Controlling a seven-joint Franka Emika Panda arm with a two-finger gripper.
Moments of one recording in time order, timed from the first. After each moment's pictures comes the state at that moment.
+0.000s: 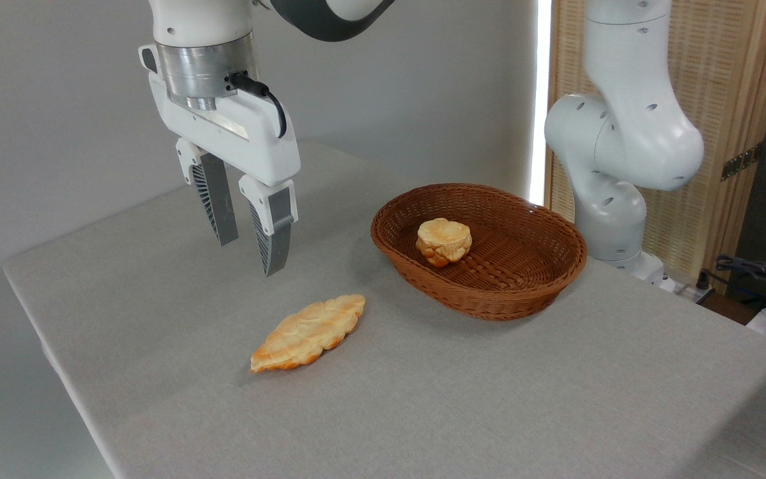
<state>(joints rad) -0.07 0.06 -0.06 -1.62 -0.09 1.74 0.57</state>
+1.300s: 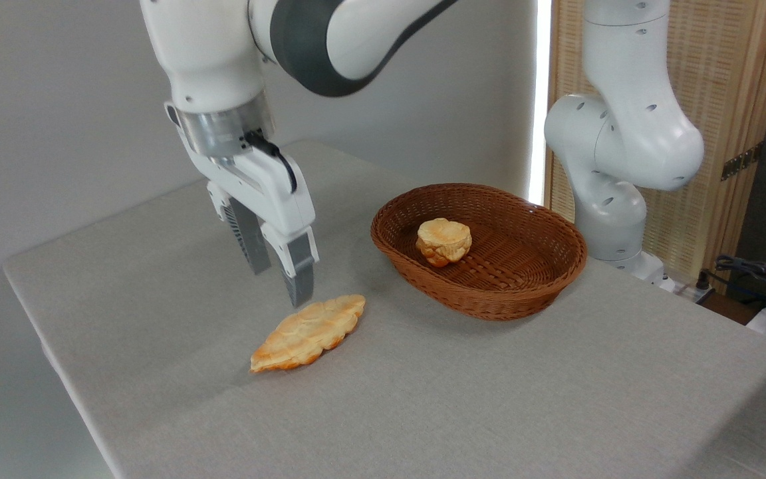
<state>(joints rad) -0.06 0.08 -0.05 -1.73 -0.09 1.75 0.68</state>
